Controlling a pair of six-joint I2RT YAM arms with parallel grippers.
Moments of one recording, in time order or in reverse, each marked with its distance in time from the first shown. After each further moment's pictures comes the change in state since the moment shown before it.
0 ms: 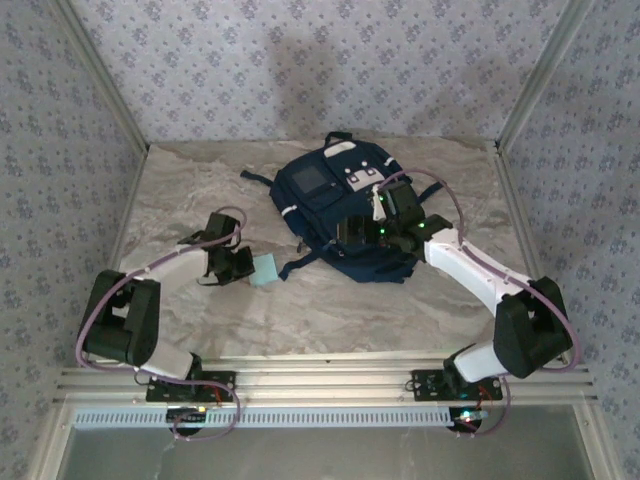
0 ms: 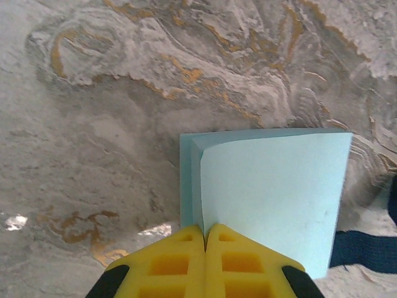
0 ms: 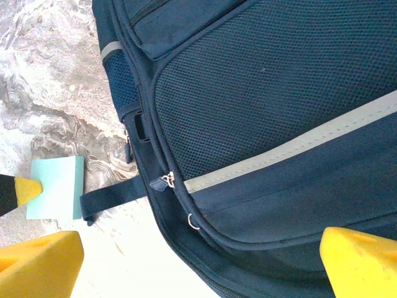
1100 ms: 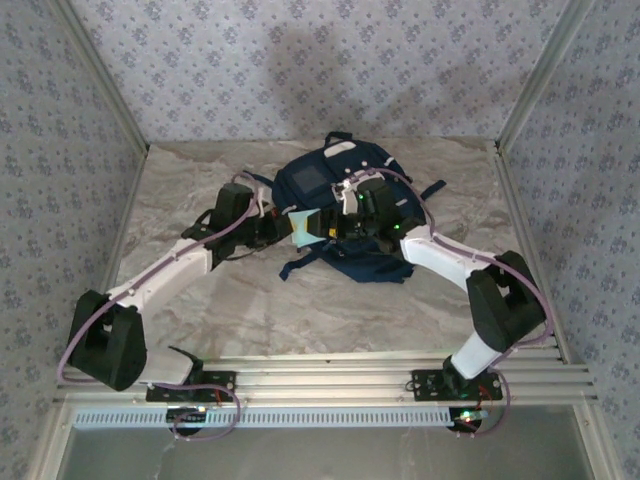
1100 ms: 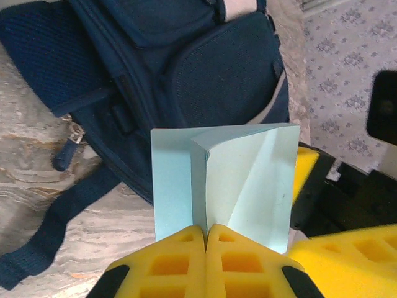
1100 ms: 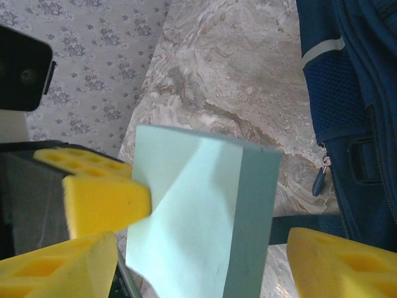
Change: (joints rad) left arm -0.187 -0.113 0.189 0.219 0.238 -0.220; right arm 0.072 0.178 0.006 0.457 -0.415 0.231
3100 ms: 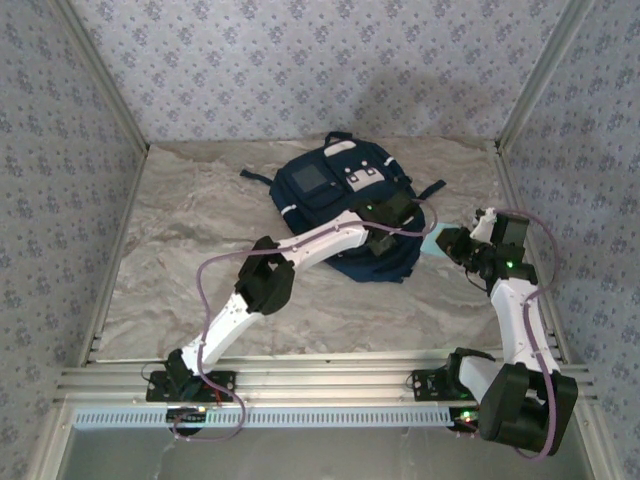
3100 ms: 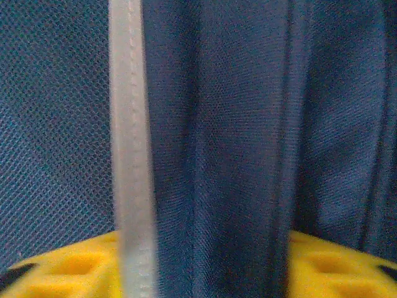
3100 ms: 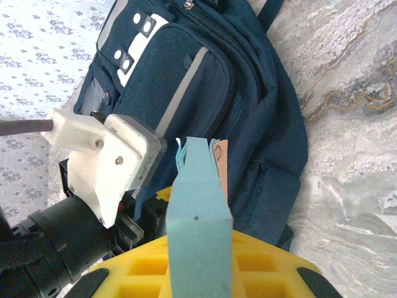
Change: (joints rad) left arm -0.517 1.134 1.402 -0.743 -0.789 0.912; right arm -0.802 -0.604 -0.357 -0.453 -0.022 -0.140
